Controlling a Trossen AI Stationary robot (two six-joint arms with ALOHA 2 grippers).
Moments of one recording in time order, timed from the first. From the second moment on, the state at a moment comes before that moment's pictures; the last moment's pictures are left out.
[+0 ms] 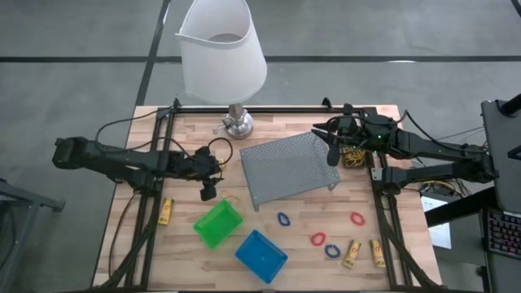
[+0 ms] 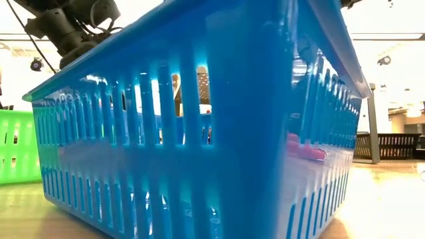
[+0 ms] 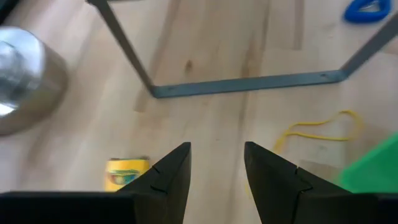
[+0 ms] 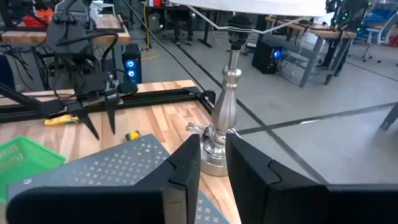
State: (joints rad) left arm -0.01 1.08 0.56 -0.35 -0.18 -0.13; right arm -0.20 0.85 0.80 -0.13 0.18 -0.02
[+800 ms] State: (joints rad) left arm 0.00 1.31 0.56 -0.21 -0.12 -0.10; right arm -0.20 0.85 0.80 -0.13 0.17 -0.03
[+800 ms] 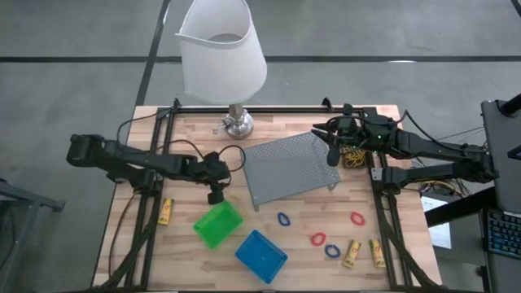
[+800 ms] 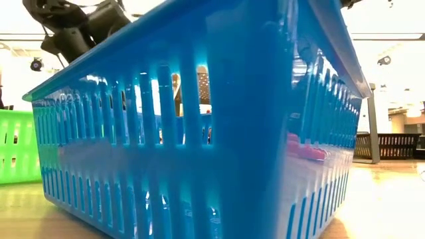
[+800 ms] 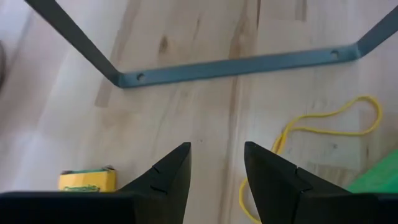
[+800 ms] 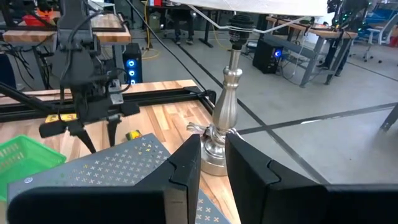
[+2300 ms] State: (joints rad) left arm -0.01 1.57 0.77 -0.42 0.20 -0.11; right arm -0.20 0.85 0.79 -0.14 0.18 -0.03
